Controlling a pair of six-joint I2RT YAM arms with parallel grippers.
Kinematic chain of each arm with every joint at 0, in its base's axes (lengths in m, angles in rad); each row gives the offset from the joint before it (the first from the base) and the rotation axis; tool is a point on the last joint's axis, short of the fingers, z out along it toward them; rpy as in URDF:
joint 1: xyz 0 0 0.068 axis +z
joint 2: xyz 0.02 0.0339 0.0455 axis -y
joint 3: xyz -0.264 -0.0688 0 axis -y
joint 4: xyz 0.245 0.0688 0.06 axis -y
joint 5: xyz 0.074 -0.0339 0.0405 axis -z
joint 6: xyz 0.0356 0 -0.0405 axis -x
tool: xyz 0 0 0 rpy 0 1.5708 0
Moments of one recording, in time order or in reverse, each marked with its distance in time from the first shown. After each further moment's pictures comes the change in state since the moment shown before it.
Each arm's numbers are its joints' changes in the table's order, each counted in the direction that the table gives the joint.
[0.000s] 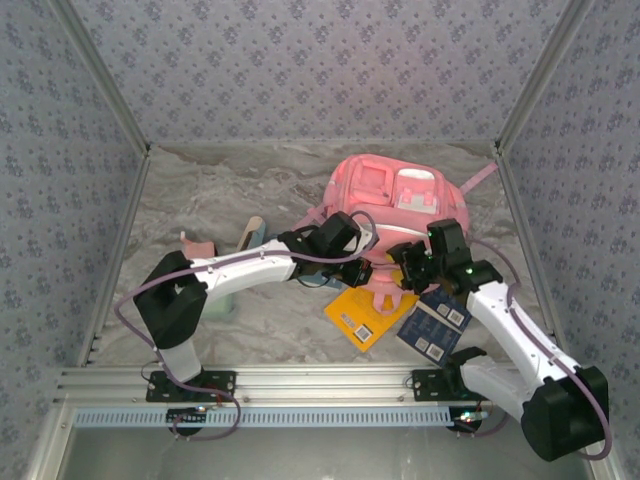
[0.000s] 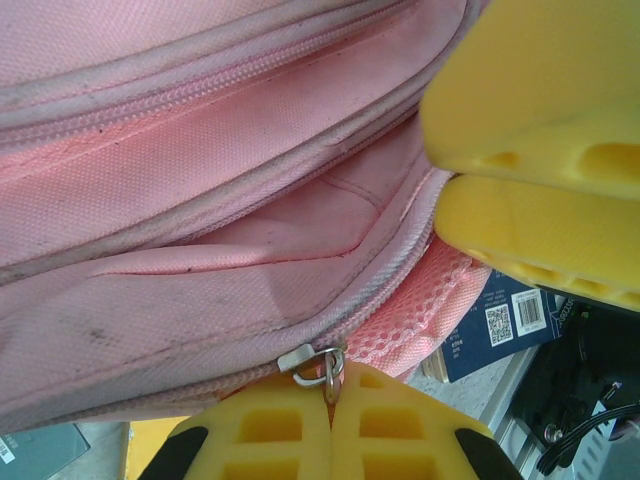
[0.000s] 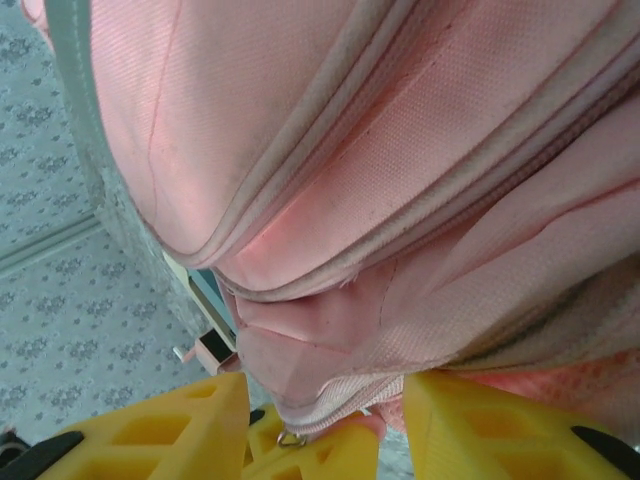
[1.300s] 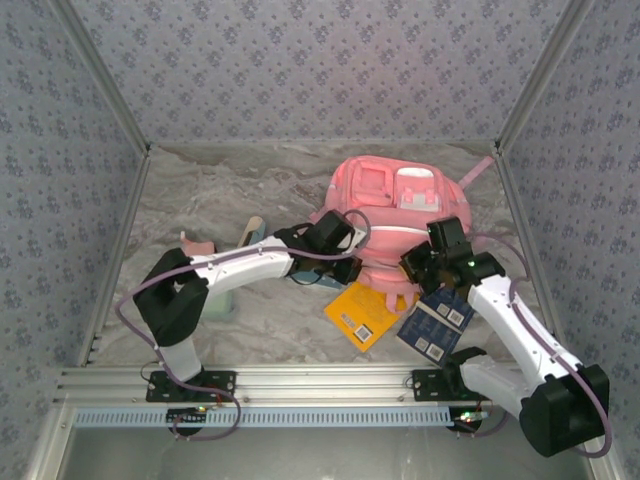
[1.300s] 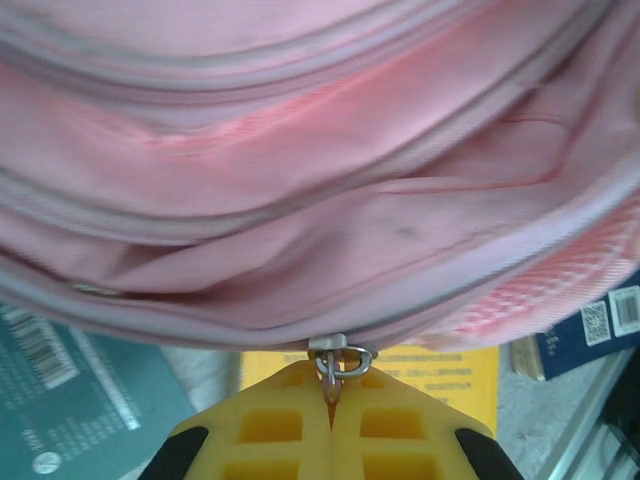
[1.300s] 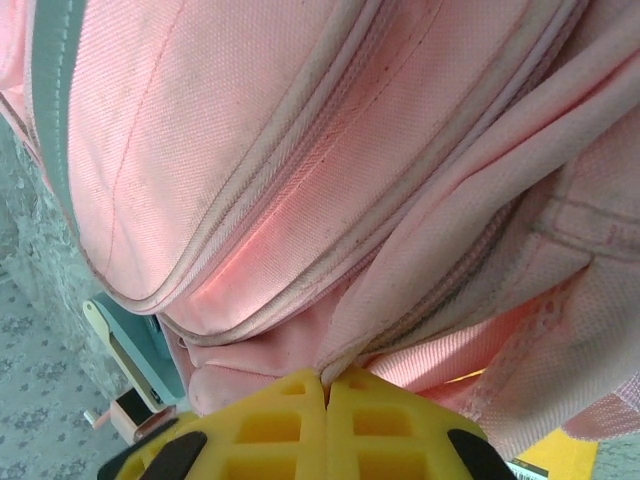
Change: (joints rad) left arm 0.057 -0.006 -0.015 -0.057 -0.071 -0.080; right arm -0.012 -0.017 0.087 -0.198 0.164 0.152
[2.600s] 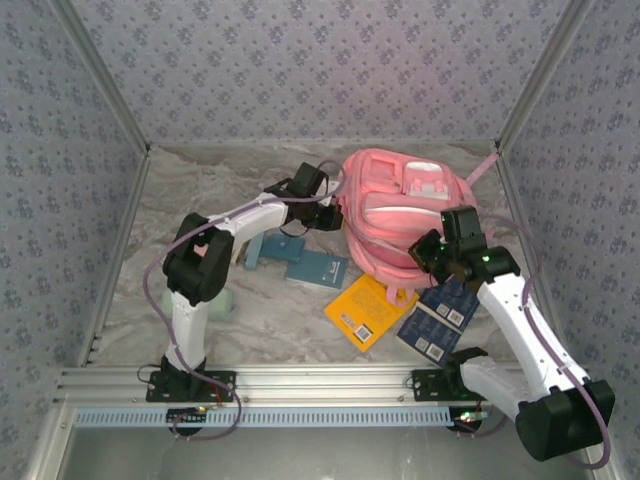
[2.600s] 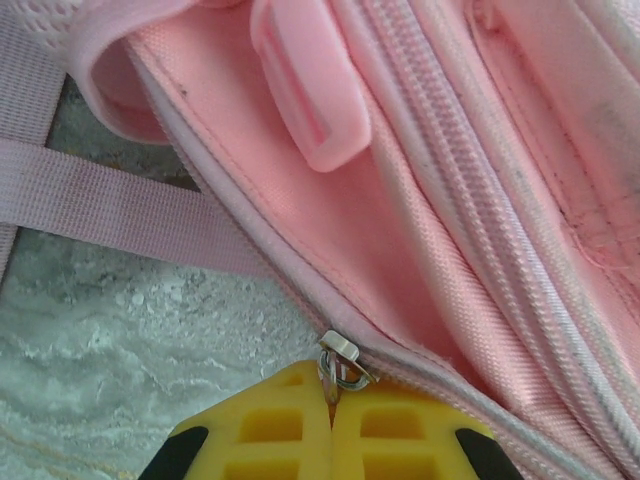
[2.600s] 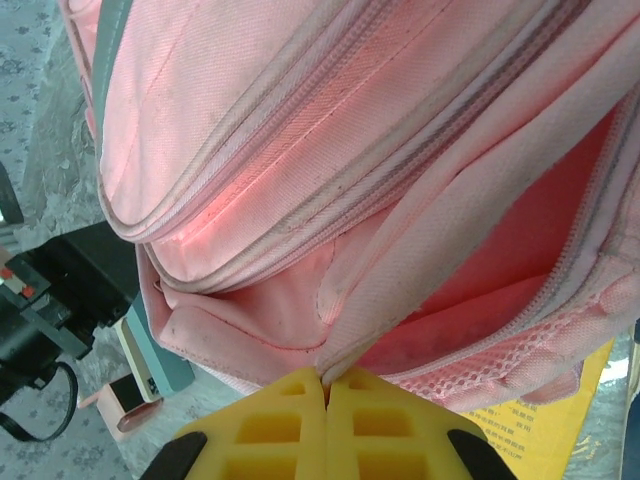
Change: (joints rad) left arm 0.316 -0.318 0.323 0.005 0.155 -0.019; right arm -0.064 0.018 0.124 -0.076 0.010 0.231
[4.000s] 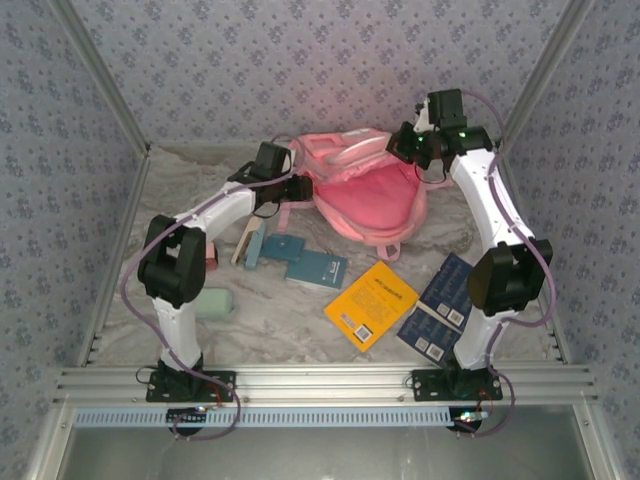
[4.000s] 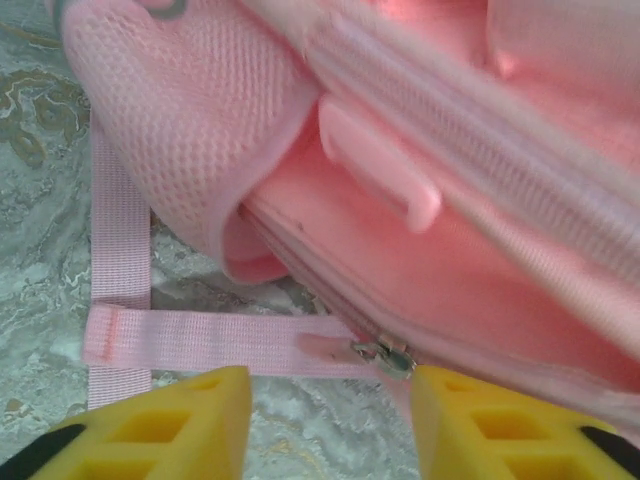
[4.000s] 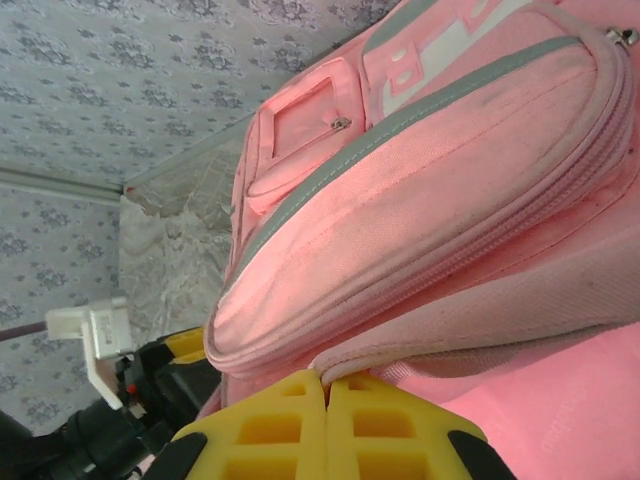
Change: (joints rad) left arm 0.165 0.122 -0.050 0.080 -0.216 0.066; right arm -0.076 -0.824 0.974 -0.010 -0.175 0.479
